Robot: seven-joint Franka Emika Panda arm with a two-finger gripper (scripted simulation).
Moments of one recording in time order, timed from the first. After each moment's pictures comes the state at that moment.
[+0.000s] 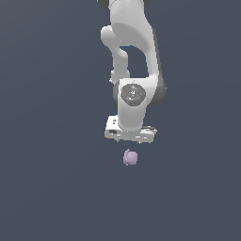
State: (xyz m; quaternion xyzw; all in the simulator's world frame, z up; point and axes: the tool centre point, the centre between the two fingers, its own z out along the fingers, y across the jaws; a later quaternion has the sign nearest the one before) arm 0.029 0.036 0.111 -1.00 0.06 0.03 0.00
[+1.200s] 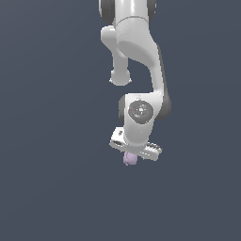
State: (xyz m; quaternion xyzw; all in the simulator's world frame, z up) arm 0.079 0.054 0.081 -0.99 0.16 0.00 0.00
